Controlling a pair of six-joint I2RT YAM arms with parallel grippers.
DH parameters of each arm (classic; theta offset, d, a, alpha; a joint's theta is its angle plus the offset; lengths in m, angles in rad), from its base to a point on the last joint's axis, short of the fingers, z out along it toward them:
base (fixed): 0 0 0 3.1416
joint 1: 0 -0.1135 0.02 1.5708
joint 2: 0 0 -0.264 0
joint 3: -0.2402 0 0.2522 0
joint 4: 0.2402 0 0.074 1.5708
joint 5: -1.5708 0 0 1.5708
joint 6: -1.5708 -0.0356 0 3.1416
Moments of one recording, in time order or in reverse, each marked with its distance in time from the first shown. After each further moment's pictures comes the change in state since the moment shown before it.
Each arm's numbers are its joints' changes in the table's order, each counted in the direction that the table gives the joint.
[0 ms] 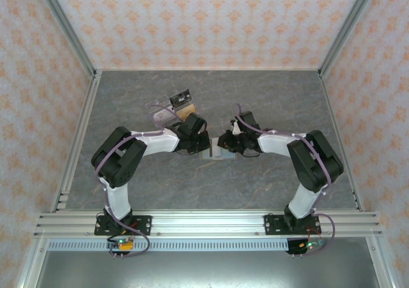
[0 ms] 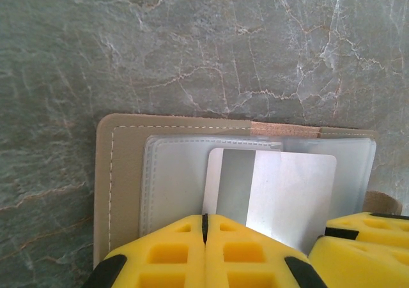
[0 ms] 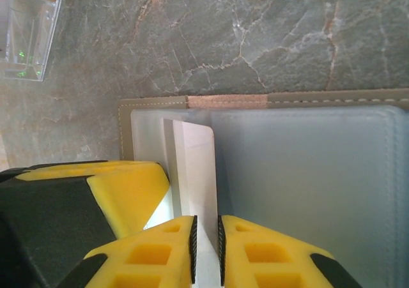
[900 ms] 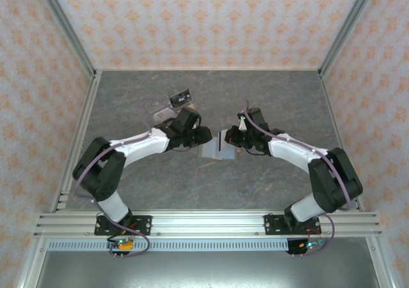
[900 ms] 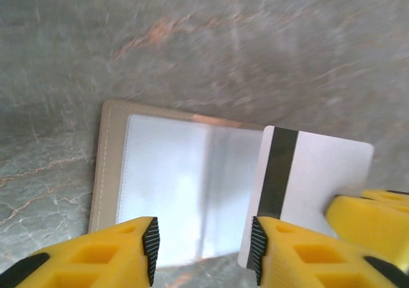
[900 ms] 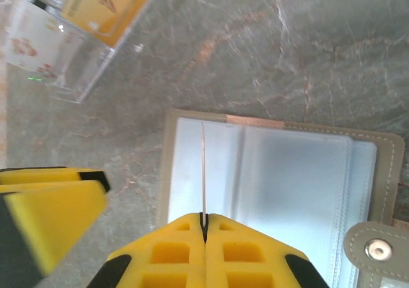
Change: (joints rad) left arm -0.014 -0.230 0.021 0.080 0.028 -0.063; right arm 0.001 -0.253 0.029 0.107 -0.153 0.076
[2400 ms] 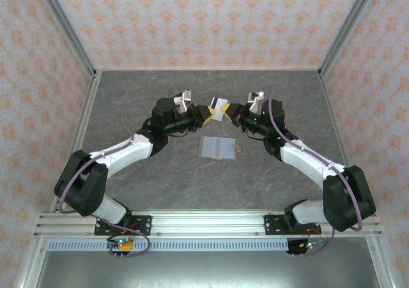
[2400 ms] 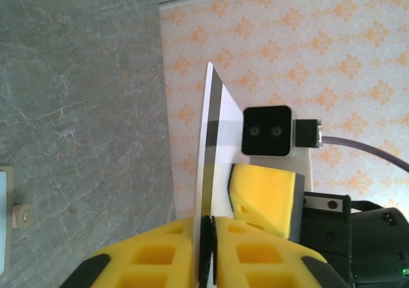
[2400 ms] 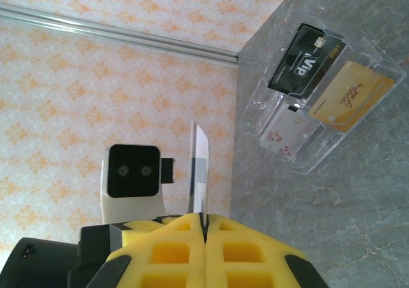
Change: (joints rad) left arm -0.093 -0.145 0.141 -0.660 -0.372 0.393; right arm 0.071 -0.149 0.063 -0.541 0.208 -0.519
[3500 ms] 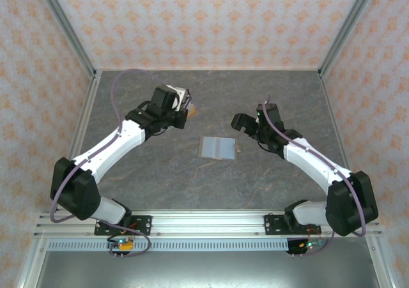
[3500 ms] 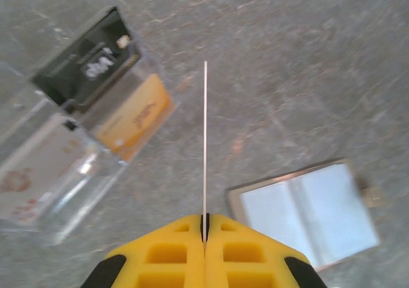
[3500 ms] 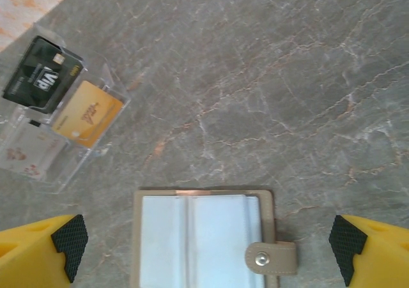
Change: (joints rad) left arm -0.062 -0.040 -0.308 0.942 0.535 -1.123; right arm 0.003 -0.037 -0.070 0.660 -0.473 0.511
